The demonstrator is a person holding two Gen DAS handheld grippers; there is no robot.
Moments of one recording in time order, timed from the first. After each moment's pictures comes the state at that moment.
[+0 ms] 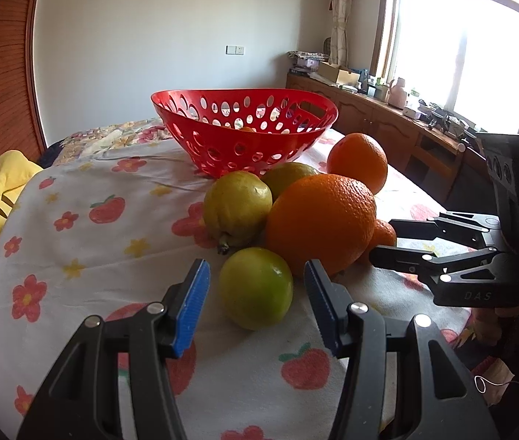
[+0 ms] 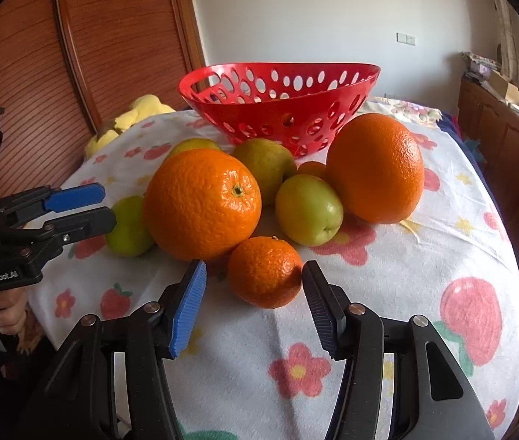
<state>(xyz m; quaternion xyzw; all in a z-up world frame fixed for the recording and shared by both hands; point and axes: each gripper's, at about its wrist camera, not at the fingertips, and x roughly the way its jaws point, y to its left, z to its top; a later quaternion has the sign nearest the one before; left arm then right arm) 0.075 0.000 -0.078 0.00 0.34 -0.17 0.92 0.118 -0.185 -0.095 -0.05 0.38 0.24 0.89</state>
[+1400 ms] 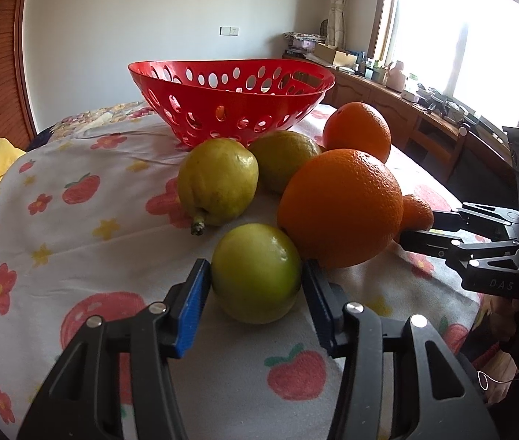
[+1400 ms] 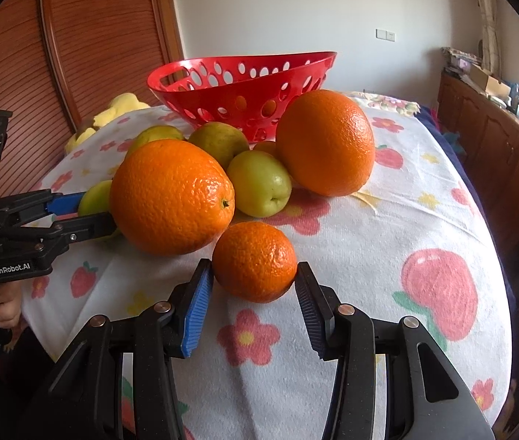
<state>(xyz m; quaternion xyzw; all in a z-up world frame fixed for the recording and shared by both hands) 0.090 -0.016 -0.102 0.00 0.37 -0.18 0.91 0.110 -0.214 -0.104 -0.05 0.38 0.20 0.90</state>
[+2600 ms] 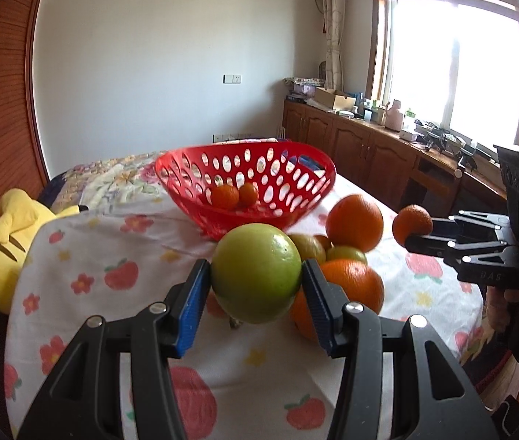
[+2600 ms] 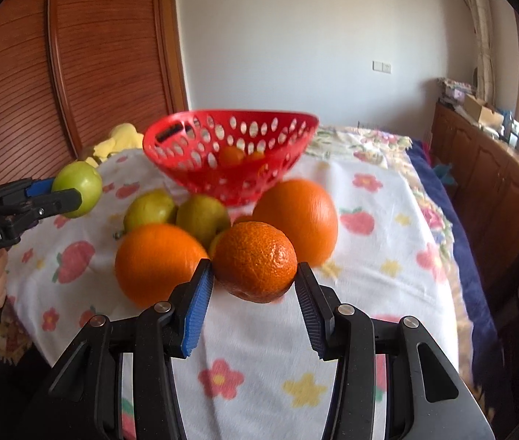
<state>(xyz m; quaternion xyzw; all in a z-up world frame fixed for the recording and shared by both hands) 0.098 0.004 -0.024 0.01 0.29 -0.17 0.94 0.125 -0.226 -0.044 -0.06 0.32 0.21 0.92</state>
